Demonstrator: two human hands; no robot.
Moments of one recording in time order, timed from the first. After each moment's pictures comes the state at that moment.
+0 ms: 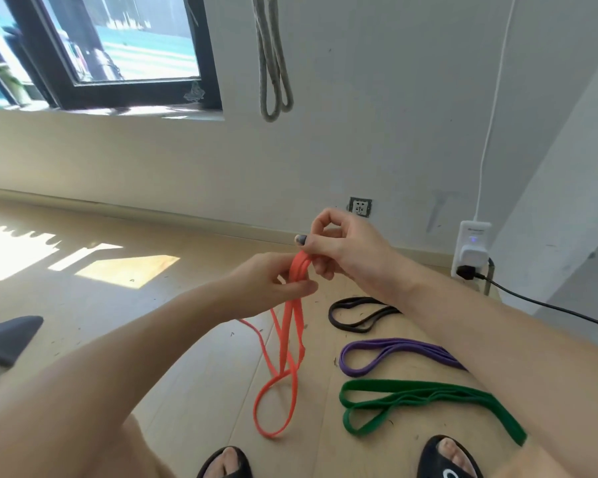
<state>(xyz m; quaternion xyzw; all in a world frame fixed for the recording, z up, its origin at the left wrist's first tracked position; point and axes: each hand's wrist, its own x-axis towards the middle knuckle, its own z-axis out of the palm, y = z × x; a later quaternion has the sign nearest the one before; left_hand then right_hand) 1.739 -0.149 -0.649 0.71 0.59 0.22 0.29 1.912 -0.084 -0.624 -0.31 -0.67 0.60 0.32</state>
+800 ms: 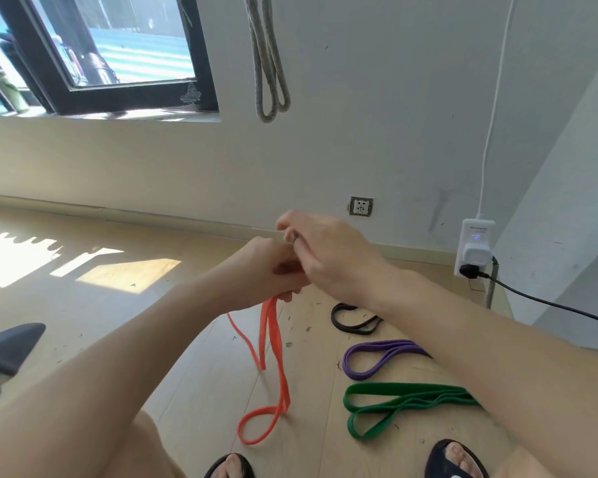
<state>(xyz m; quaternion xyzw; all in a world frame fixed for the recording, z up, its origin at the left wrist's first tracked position) 1.742 -0.136 -0.626 0.74 0.61 0.20 0.21 1.898 -0.081 -0.625 -0.29 -0.91 0.16 0.26</state>
